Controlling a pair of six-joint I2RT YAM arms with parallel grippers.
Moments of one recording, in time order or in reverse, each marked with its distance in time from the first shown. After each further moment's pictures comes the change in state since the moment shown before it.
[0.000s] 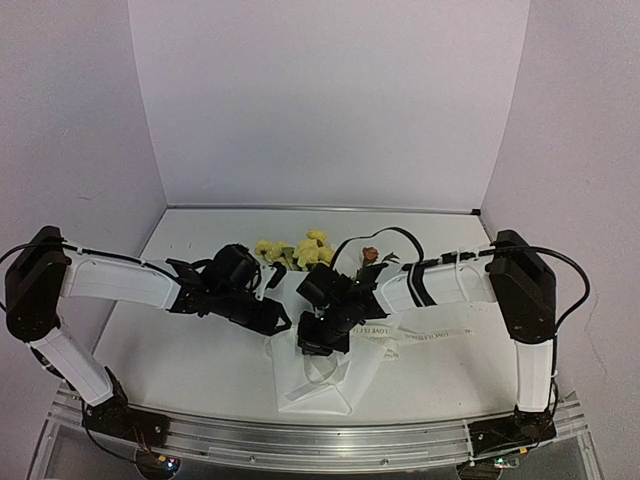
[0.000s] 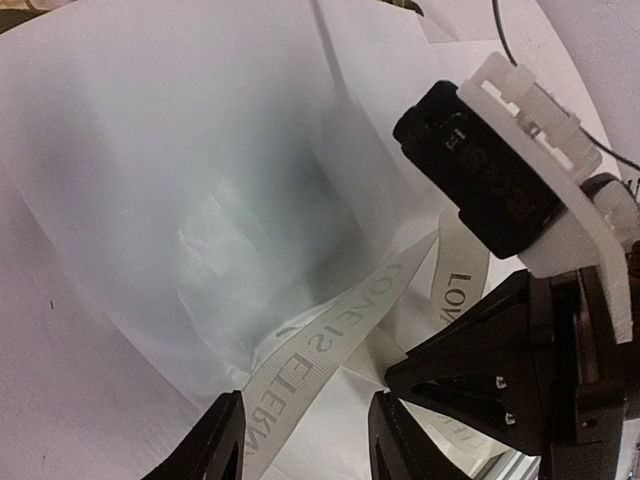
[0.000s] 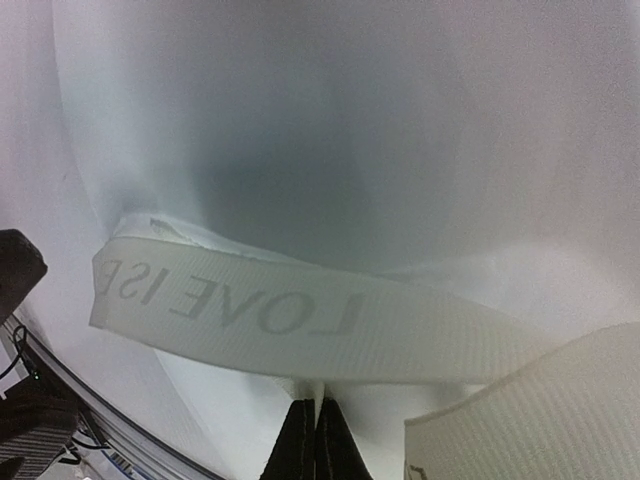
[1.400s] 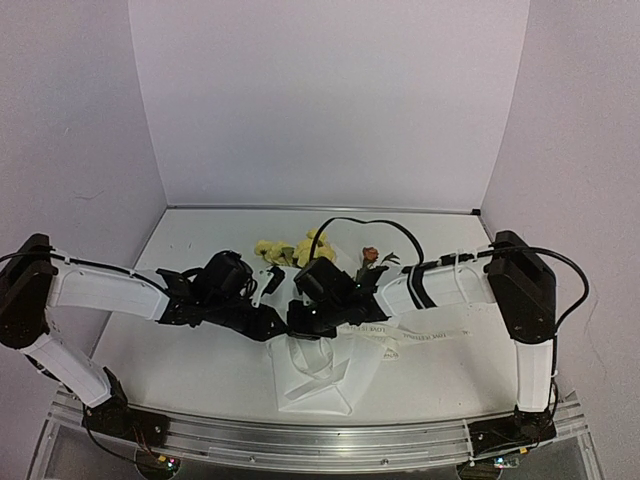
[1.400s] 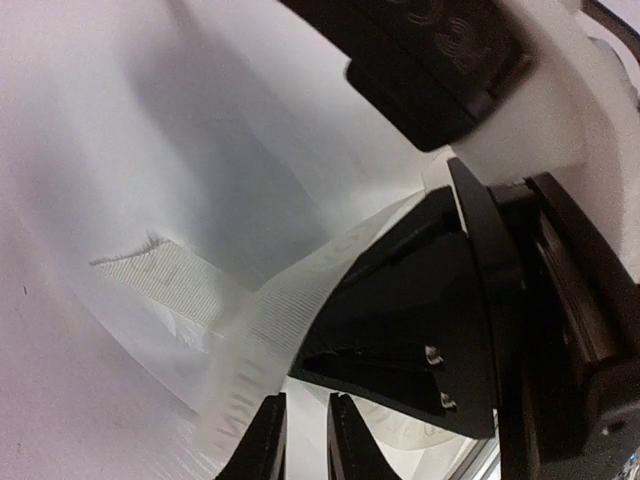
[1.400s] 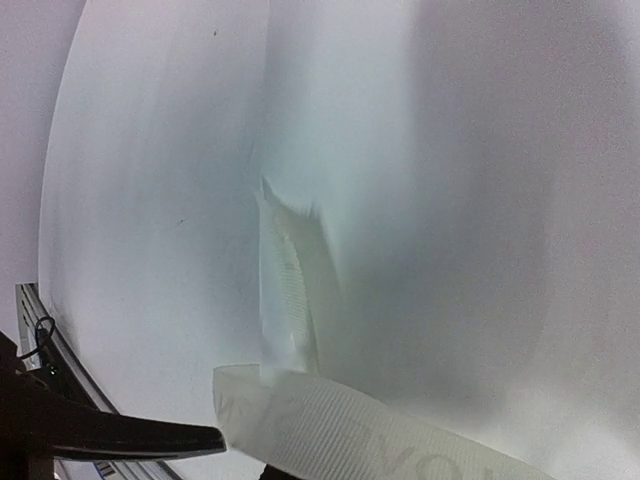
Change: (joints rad) left arm -0.038 -0.075 -0.089 0.080 0.008 -0.003; right arm 0.000 0.000 -0.027 0.267 0.086 -0.207
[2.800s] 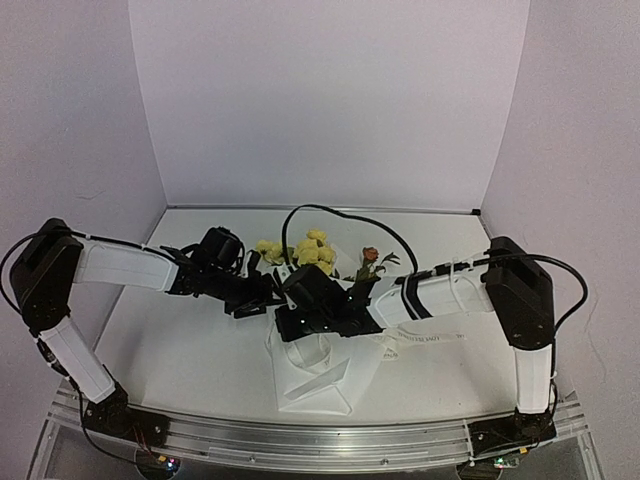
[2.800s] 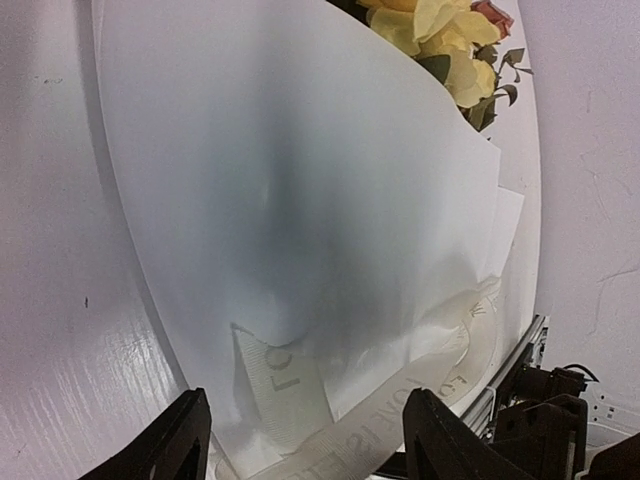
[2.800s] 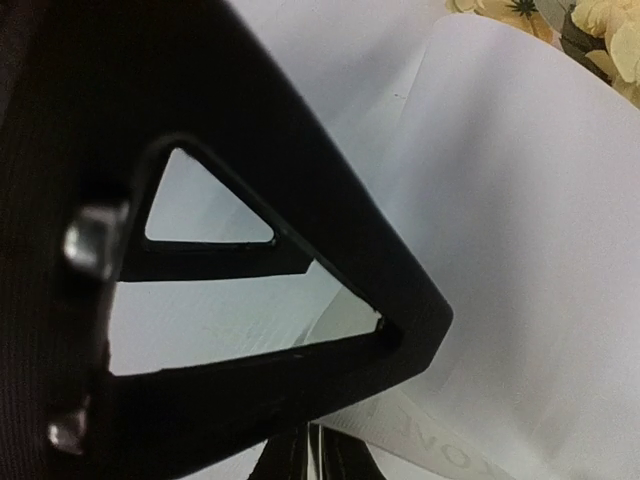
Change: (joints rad) left arm 0.220 0.134 0.118 -0.018 0.168 -0.364; right arm 0.066 0.011 0.005 0.116 0.217 -0.357
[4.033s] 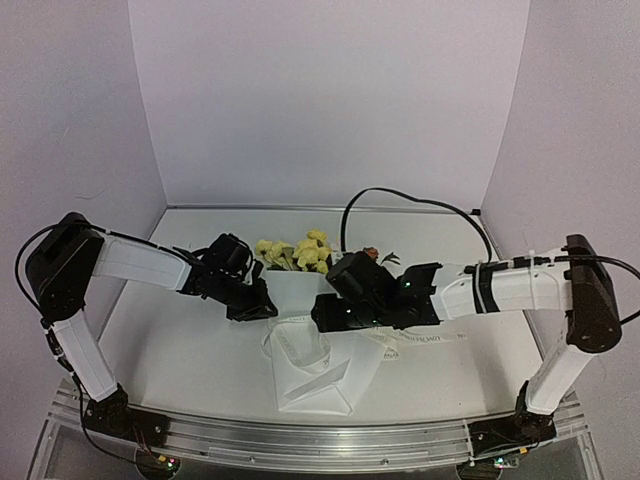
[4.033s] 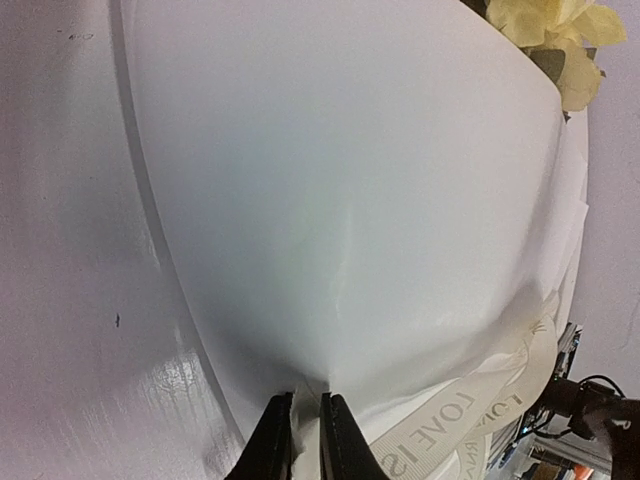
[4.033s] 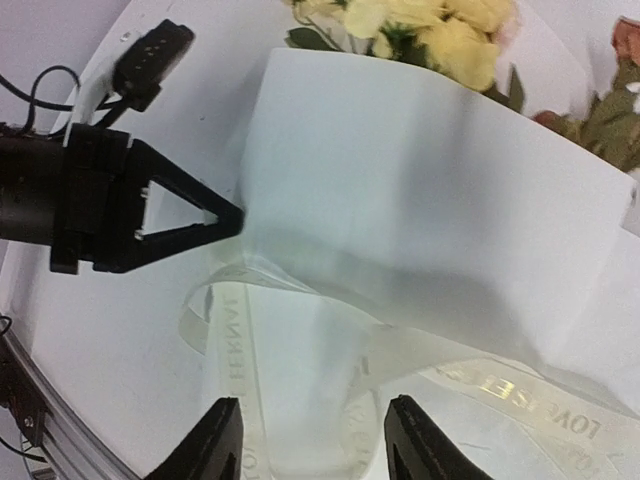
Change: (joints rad) left arm 0.000 0.108 0.048 -0.057 -0.032 0.010; right arm -0.019 -0.320 -0.201 -0.181 0.090 0.206
